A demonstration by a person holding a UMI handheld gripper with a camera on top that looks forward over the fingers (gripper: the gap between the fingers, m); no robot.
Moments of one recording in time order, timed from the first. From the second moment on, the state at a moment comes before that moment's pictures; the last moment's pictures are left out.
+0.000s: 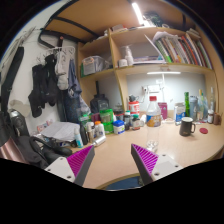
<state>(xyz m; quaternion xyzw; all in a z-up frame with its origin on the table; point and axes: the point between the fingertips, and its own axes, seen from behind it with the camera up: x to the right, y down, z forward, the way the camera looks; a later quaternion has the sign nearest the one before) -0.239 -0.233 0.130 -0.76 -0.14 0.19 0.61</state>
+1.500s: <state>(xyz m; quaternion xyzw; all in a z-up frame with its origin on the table) -0.154 0.048 0.086 -0.73 -0.10 0.05 0.67</state>
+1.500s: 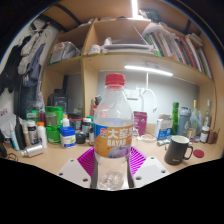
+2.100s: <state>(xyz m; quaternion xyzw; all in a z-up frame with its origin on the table) -0.072 0.100 0.189 -0.68 0.20 0.49 0.51</state>
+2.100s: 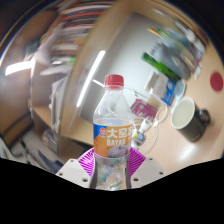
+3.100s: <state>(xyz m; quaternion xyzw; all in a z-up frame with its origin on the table) -0.008 0.102 0.267 -0.58 0.21 0.63 0.46</state>
